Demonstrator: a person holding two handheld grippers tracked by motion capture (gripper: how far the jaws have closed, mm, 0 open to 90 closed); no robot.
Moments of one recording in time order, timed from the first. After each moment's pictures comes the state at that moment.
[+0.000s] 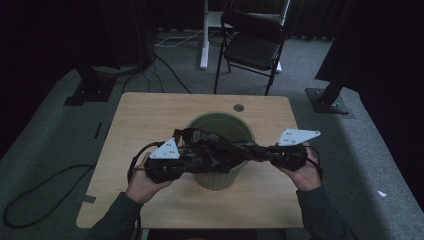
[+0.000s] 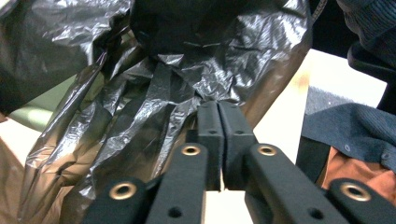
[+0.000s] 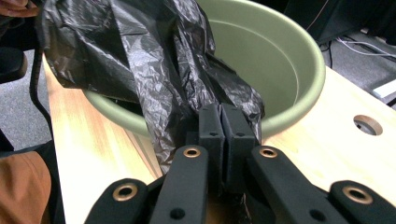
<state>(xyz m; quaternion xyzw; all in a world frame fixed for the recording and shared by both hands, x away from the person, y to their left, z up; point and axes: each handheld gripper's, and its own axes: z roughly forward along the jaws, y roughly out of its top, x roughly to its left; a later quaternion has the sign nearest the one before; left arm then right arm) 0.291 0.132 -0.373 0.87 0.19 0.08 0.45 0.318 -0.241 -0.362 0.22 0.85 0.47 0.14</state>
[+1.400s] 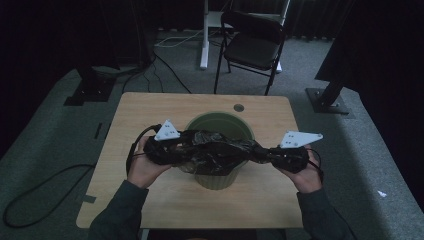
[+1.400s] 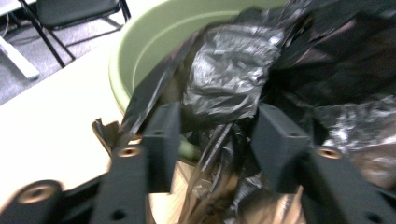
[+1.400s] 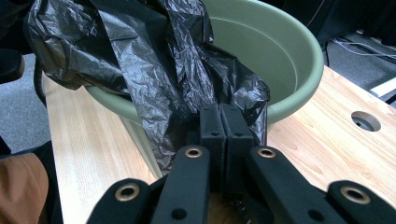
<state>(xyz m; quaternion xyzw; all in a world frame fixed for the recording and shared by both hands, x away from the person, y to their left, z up) 0.323 0.131 -0.356 0.85 0.27 0.17 0.41 0.315 -0.246 -0.368 0.22 0.84 0.47 0.15</state>
